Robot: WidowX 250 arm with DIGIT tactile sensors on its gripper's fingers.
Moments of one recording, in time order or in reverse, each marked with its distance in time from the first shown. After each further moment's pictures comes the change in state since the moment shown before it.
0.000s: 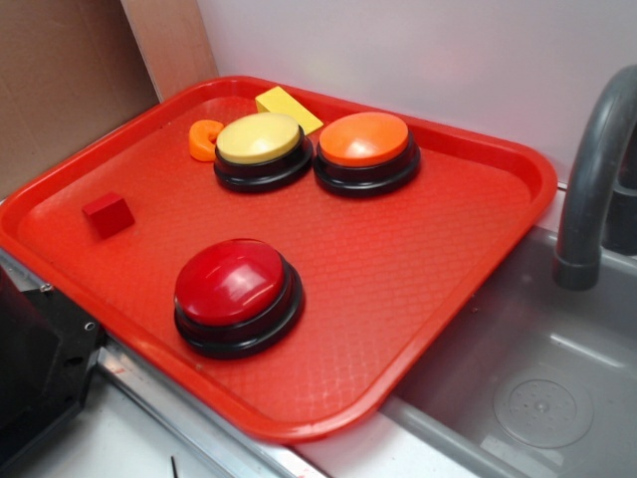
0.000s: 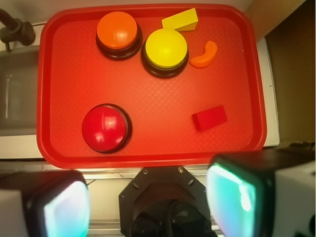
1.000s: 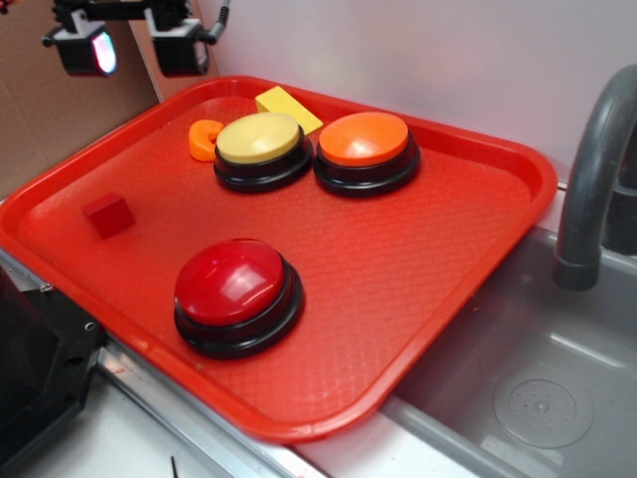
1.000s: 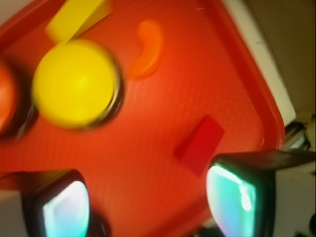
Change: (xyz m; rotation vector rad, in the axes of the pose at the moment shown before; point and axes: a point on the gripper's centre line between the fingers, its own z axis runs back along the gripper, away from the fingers) arm 0.089 0.076 -0.130 0.138 0.136 0.671
